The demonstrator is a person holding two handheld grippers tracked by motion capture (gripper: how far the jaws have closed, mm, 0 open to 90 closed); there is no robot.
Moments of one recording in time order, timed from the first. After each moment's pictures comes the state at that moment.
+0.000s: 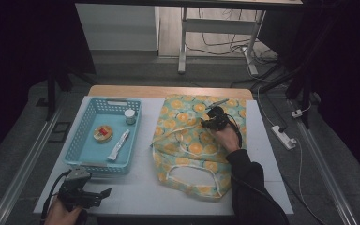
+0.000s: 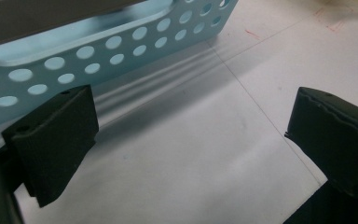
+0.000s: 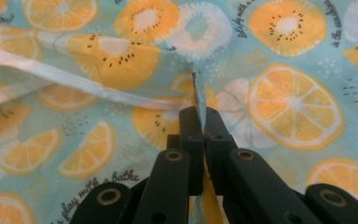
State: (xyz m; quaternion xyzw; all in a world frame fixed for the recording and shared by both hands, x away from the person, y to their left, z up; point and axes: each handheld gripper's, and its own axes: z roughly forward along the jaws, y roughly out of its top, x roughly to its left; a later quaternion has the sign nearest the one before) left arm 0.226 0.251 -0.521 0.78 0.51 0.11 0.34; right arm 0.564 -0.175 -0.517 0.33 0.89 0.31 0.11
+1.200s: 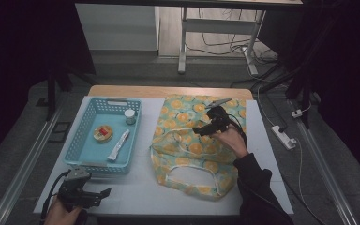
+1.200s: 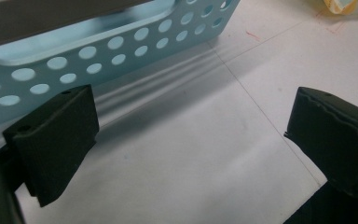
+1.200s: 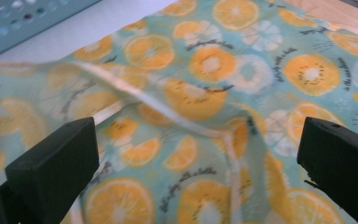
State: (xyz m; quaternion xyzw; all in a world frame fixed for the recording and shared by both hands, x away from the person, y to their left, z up) left arm 0.226 0.252 -0.521 0.78 0.51 0.11 0.34; right arm 0.516 -0.164 -0.468 0.29 0.88 0.36 0.11
